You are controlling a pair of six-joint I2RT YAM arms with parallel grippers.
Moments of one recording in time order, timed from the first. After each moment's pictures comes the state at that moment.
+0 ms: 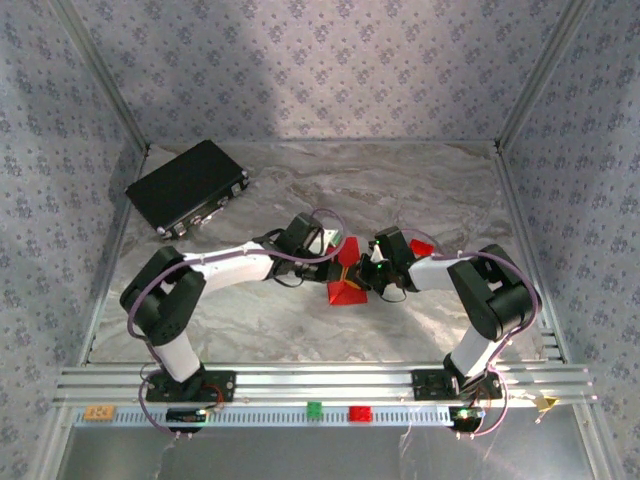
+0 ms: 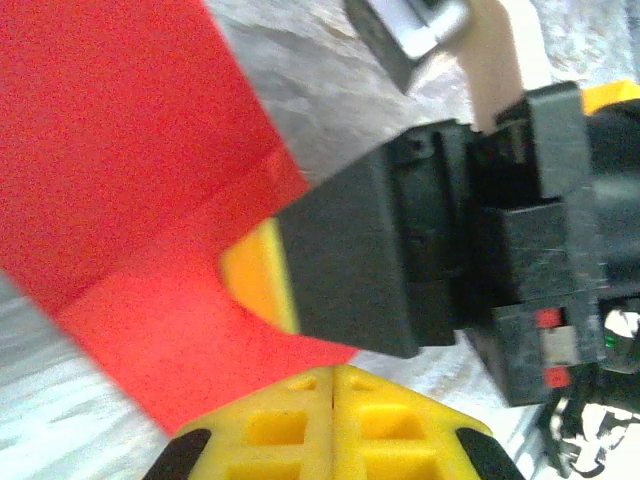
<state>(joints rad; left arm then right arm) -0.81 1.72 1.01 -0.18 0.46 -0.58 0.49 1.67 0.62 0.14 -0.54 1.01</state>
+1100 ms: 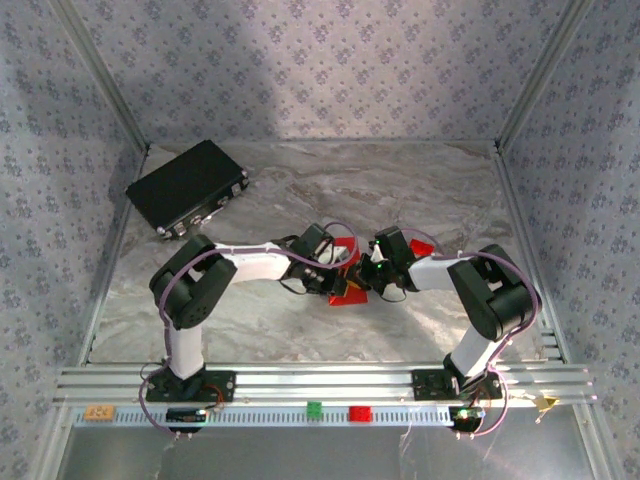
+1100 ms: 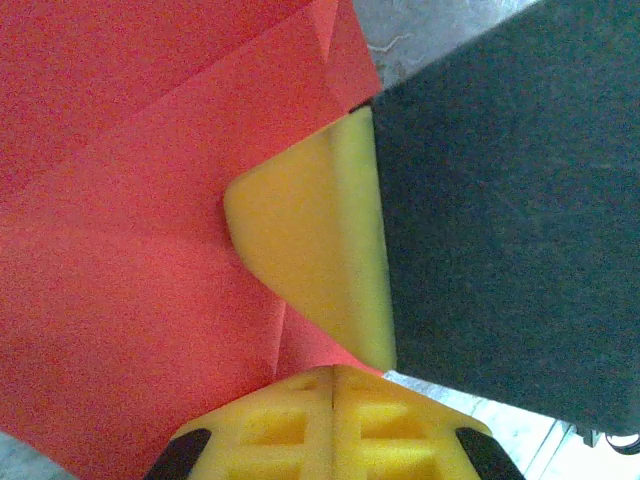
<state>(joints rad) -0.83 1.89 1.05 -0.23 0.53 -0.57 0.49 1.67 0.63 0.14 -0.53 1.01</state>
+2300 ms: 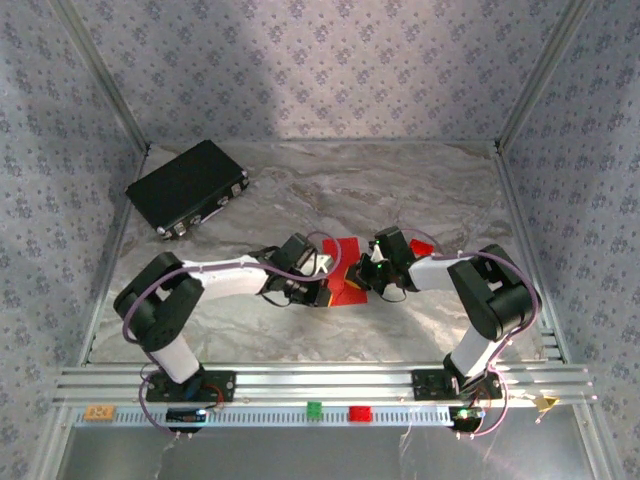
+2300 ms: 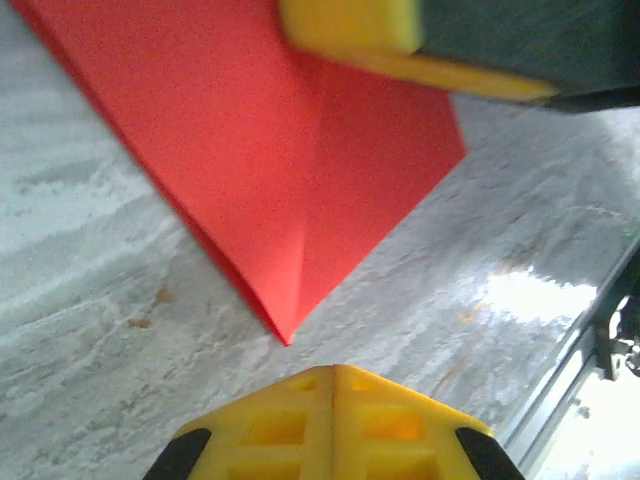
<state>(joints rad) -0.83 1.65 0.85 -0.23 0.48 -0.56 0.48 1.67 0.63 0.13 -0.54 1.01</state>
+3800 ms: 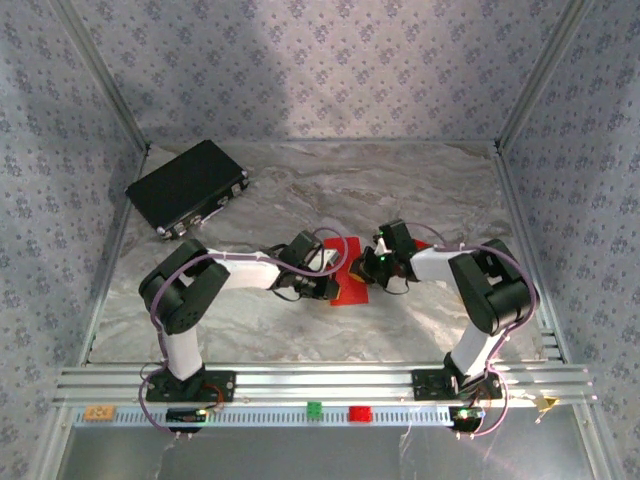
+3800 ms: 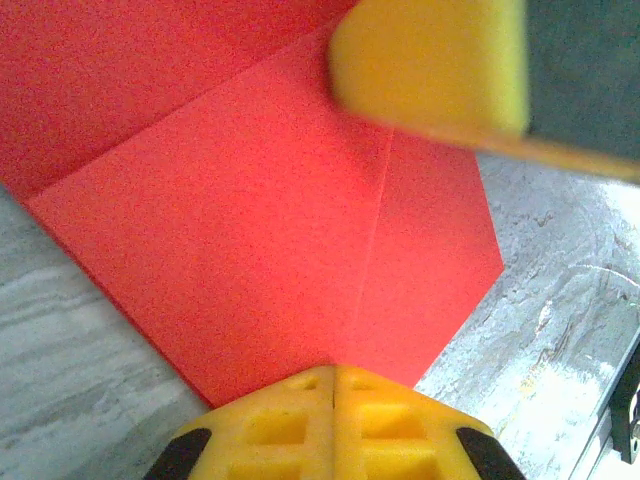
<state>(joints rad) -0.82 1.83 0.90 -0.07 0.48 -0.59 0.41 1.70 0.70 0.04 -0.55 0.96</state>
